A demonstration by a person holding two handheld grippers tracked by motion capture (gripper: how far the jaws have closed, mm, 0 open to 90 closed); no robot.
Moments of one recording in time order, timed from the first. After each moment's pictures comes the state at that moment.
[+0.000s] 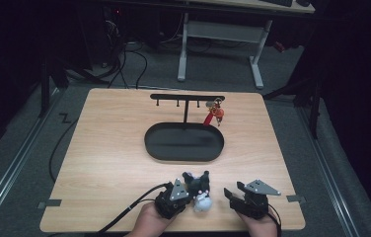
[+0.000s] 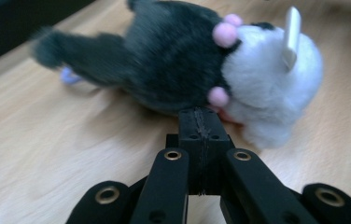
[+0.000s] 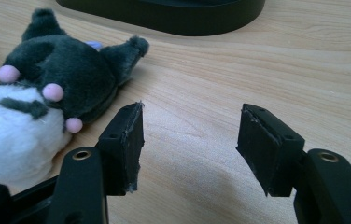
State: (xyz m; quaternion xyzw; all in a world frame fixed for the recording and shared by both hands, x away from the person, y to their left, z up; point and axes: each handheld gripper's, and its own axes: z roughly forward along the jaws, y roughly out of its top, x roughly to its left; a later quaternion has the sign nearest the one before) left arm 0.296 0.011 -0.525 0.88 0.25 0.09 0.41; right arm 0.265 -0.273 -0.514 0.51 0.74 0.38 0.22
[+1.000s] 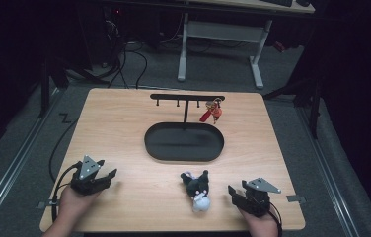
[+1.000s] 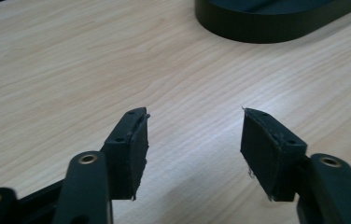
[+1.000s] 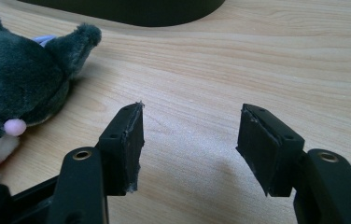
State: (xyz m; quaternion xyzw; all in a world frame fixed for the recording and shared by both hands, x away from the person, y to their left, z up) left arm 0.351 0.226 -0.516 0.80 0.39 0.25 0.39; right arm 0.271 -0.279 -0.517 0.55 0.72 0.35 0.24
